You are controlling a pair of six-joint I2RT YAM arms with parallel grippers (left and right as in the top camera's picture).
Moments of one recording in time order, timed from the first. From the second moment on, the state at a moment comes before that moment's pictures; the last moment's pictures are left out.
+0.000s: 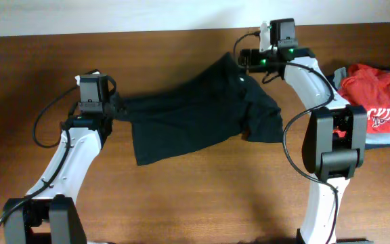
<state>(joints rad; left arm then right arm) -0.04 1.60 1.04 -0.28 -0.16 -0.36 0.08 2.23 1.82 -0.59 -0.23 0.09</state>
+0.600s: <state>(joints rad) -0.04 1.60 1.04 -0.27 -0.16 -0.37 0.25 2.22 1.86 -0.89 -0.25 0.17</state>
